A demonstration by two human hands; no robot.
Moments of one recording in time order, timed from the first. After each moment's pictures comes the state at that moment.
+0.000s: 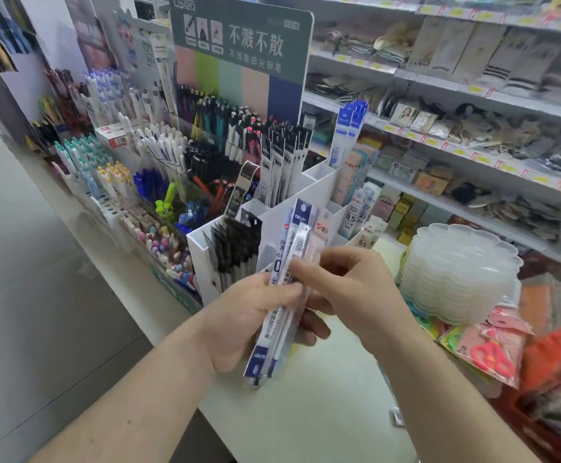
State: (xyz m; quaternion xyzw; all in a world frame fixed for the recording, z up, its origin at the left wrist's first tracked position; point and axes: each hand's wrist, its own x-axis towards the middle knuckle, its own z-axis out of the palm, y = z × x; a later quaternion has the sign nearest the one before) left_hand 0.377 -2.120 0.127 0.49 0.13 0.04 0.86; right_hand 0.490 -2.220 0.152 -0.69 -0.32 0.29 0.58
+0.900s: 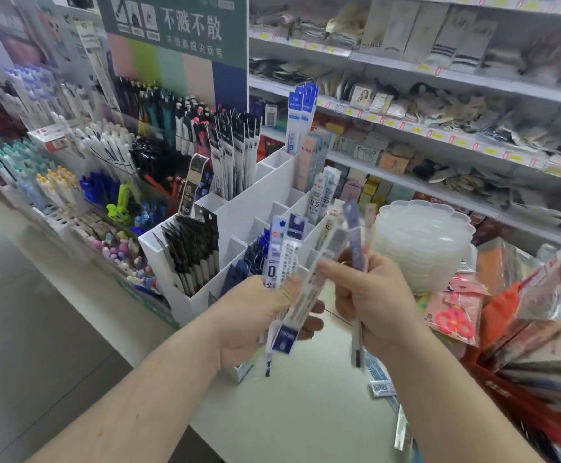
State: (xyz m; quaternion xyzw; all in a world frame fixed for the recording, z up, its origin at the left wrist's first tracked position) left_hand 0.412 -2.137 0.110 0.58 0.21 -0.02 0.79; right_hand 0.512 -2.267 0.132 -0.61 -0.17 0.29 0.72
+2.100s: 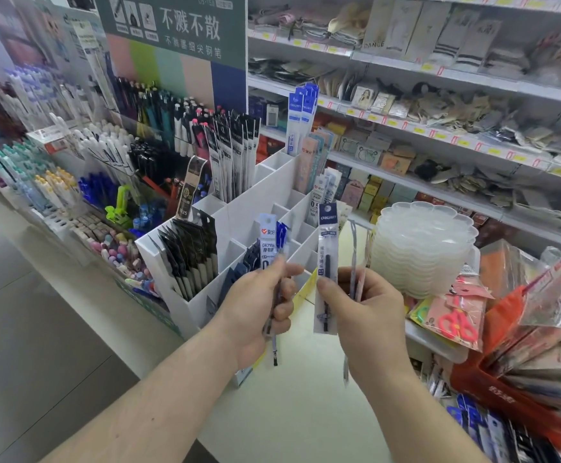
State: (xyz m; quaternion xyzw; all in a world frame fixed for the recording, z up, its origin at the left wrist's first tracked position) left_hand 0.433 -2.142 0.098 0.45 0.30 0.09 0.84; right_hand 0.496 -2.261 0.100 -0.67 -0.13 0.13 0.72
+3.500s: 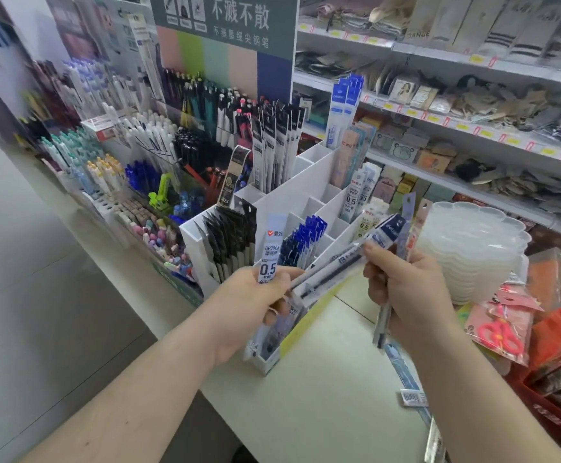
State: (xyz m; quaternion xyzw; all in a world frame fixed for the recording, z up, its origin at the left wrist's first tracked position) left_hand 0.382 -2.110 0.103 0.66 0.29 0.08 0.69; right_hand 0.531 -2.247 0.113 -0.62 -0.11 0.25 0.74
